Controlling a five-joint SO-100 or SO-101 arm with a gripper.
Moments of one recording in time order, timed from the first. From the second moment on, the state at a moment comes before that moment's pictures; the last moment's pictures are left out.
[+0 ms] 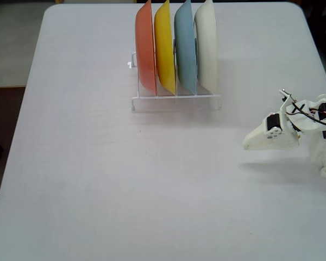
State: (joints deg) arm -0.1 188.3 180.0 36.5 2.0
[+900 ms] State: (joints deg) arm 12.7 176.0 143.0 51.3 -6.7
